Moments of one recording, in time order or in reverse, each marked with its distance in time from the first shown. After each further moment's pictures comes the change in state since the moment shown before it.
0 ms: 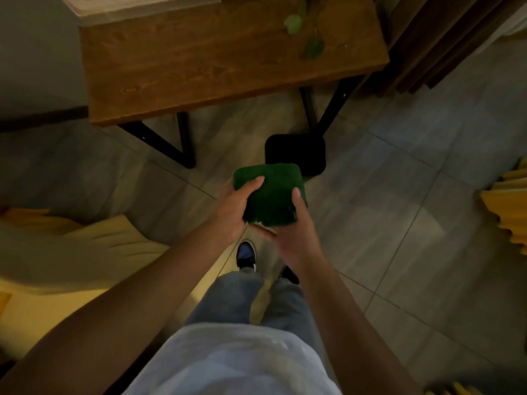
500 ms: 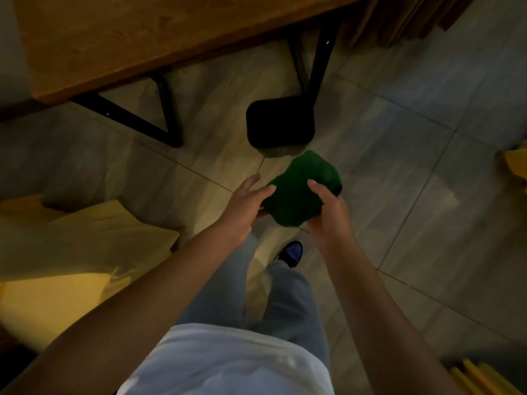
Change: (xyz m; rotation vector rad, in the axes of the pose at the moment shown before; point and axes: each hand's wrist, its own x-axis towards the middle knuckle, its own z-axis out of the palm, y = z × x) left_hand 0.026 -0.120 0.061 0.400 0.033 -0.049; right_hand 0.032 -0.062 -0.152 -0.073 0.172 -0.118
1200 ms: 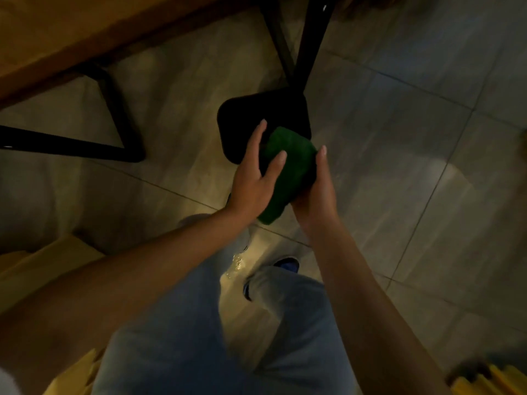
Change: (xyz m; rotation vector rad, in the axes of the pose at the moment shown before) left_hand 0.228 0.028 0.030 0.510 -0.031 0.563; right_hand 0.208 -0.007 0.043 0.084 -0.036 -0.071
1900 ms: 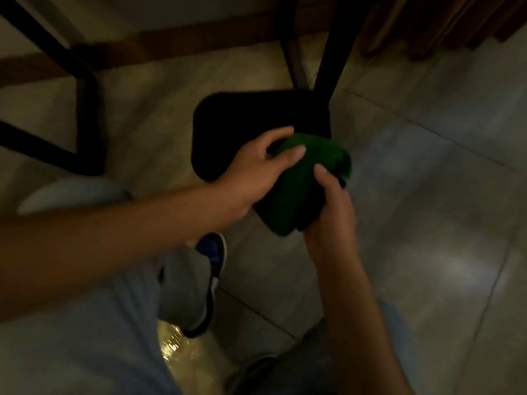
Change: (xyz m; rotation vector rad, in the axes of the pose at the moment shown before) left_hand 0.135 -0.151 0.080 -0.267 -0.058 -0.059; right_hand 0.191 0.077 -0.098 -0.081 -0.200 -0.245
